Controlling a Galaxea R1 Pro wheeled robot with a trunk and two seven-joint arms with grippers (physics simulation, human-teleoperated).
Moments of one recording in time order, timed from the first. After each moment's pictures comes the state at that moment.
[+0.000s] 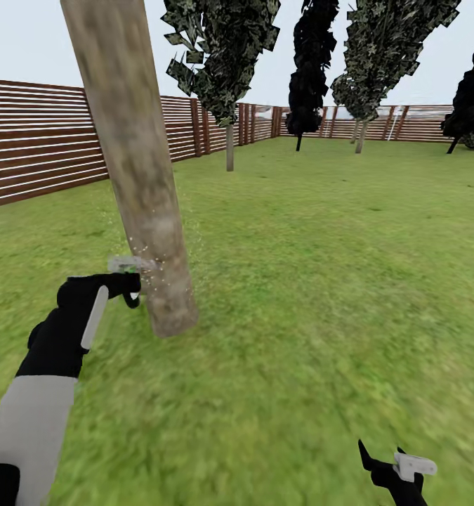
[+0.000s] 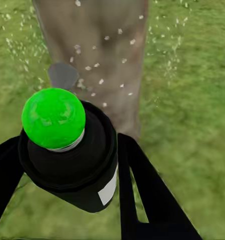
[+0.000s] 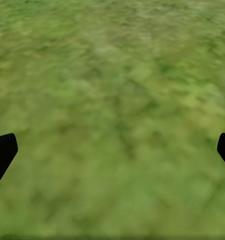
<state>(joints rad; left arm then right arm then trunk) -0.86 0.14 0.01 -1.29 0.08 0.91 -0.01 -0.39 -0.12 -1.00 -0.26 0.54 -0.67 0.39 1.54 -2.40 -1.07</state>
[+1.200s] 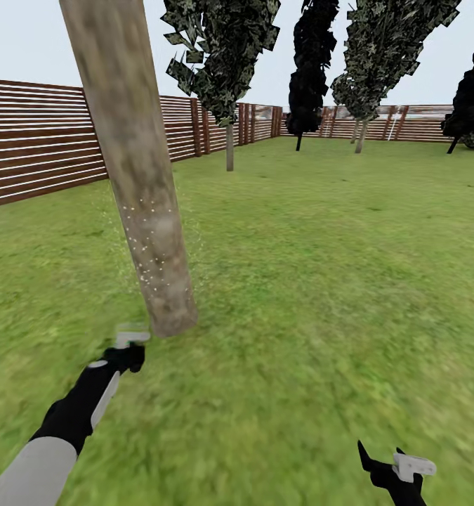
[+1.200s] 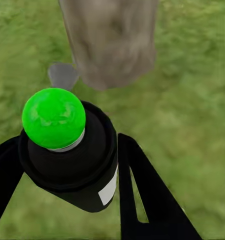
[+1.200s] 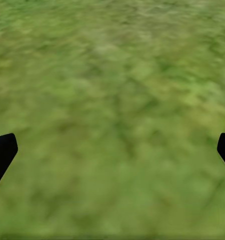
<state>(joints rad) -0.62 0.14 0.00 -0.86 0.09 0.34 0.01 -0.39 -0.12 -1.00 -0.26 0.54 -0.67 0.39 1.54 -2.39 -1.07</state>
